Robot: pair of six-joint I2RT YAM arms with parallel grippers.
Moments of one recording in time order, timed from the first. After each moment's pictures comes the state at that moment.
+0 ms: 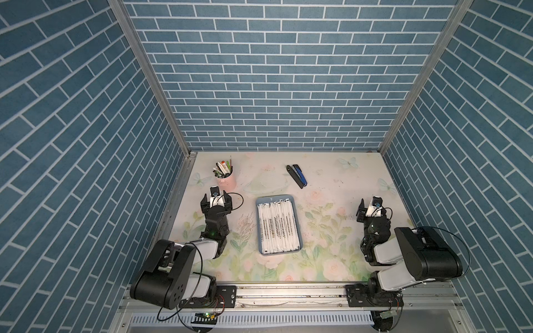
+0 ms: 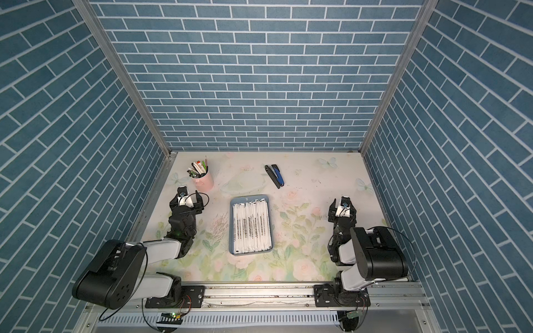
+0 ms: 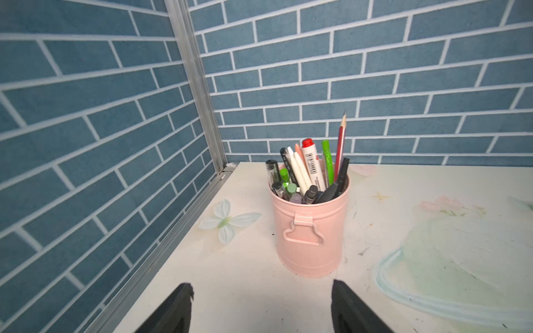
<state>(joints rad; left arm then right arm) -0.23 1.37 0.25 1.01 -0.52 0.07 0.05 1.52 0.08 1.37 0.24 -0.05</state>
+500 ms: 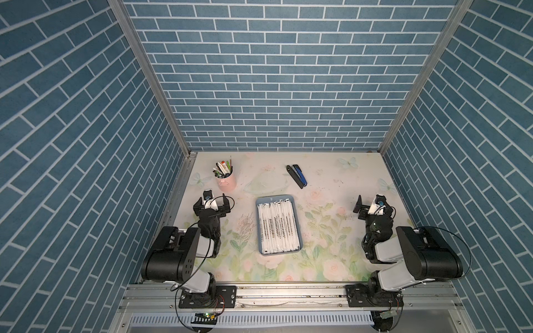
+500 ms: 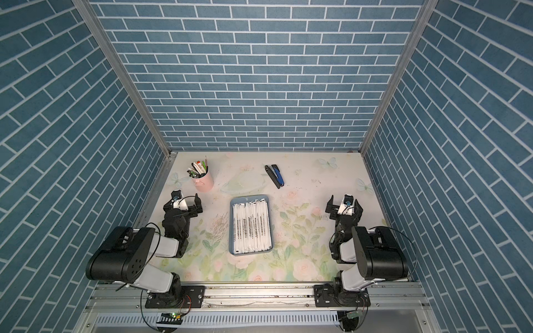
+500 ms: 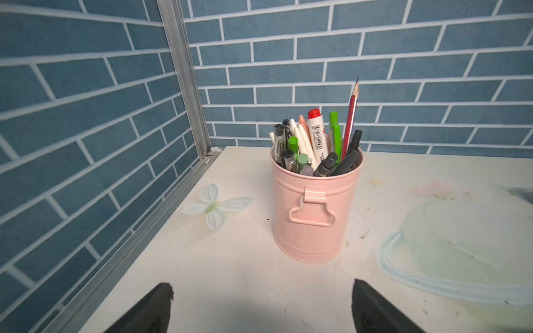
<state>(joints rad) -0.06 1.52 0.19 1.19 -0.27 -0.01 0.04 1.52 0.10 1.37 0.22 -0.02</state>
